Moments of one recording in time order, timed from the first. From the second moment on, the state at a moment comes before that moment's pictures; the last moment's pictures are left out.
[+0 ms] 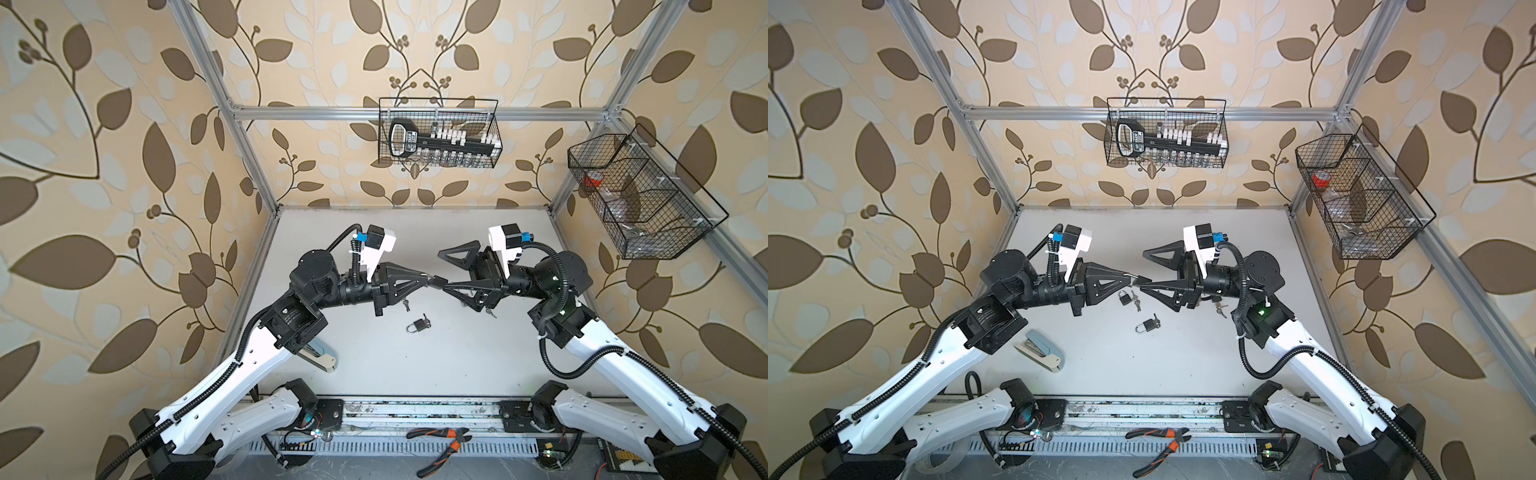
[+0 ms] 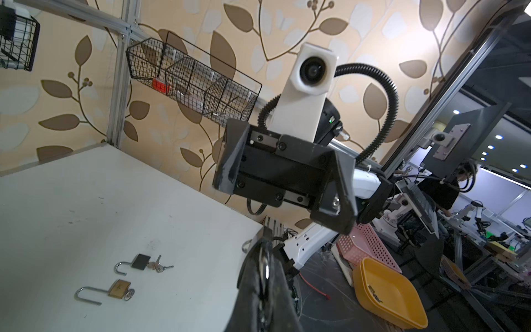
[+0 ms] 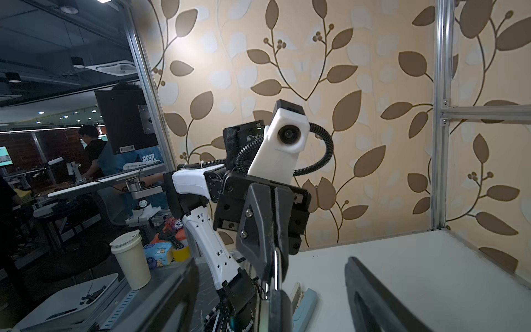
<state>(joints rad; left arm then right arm) -0.69 0.92 1.02 0.01 0.71 -0.50 0.59 1.00 0.92 0.44 -0.85 0.44</state>
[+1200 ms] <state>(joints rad) -0.69 0.87 1.10 -0.17 0.66 -0.38 0.65 1.01 0.95 0.26 -0.82 0.37</state>
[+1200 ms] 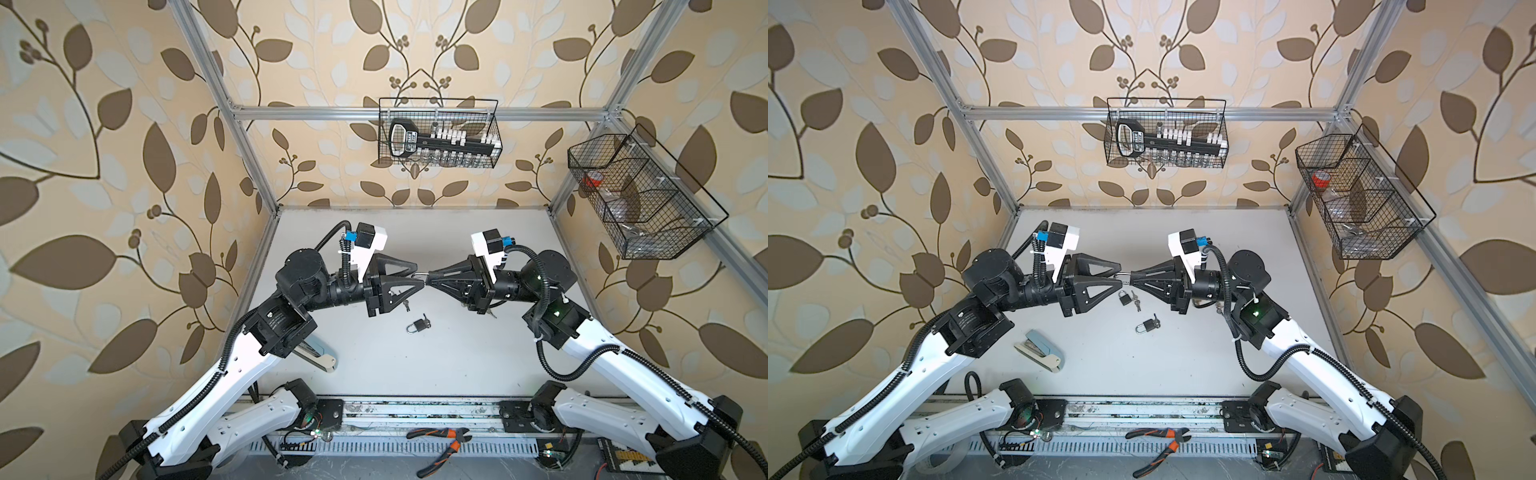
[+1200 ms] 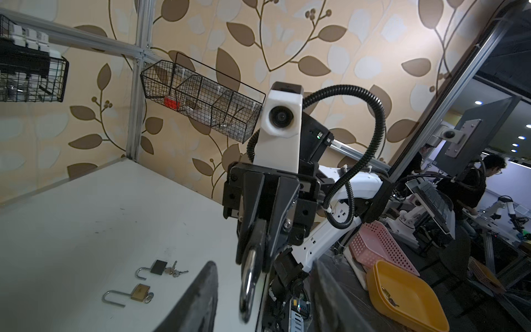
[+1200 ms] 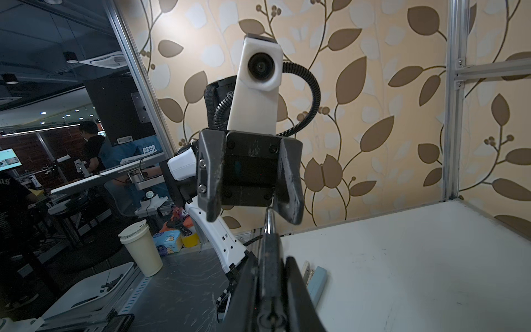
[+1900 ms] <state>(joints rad) -0.69 0.87 1.11 -0.28 0.62 -0.28 0.65 1.03 1.02 0.11 -0.84 0.34</state>
